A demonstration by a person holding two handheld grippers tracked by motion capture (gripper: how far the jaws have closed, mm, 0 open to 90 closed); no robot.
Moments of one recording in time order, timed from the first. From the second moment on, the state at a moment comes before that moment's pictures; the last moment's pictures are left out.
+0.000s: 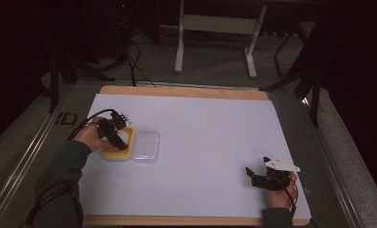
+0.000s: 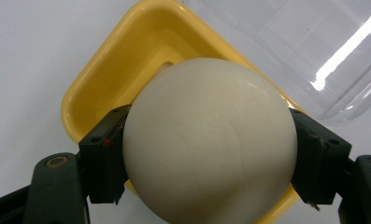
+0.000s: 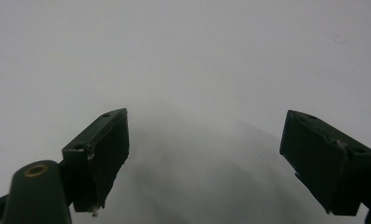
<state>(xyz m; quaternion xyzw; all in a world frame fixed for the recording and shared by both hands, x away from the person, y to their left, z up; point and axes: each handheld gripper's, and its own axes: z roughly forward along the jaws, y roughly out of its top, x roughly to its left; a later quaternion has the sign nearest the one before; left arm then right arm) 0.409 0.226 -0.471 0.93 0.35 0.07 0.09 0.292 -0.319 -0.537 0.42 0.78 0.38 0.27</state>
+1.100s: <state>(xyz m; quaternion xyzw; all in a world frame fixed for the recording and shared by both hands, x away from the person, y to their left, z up) 0.419 0.237 -0.494 0.94 0.32 0.03 0.09 0.292 -0.319 -0.537 0.42 0.78 0.38 0.27</state>
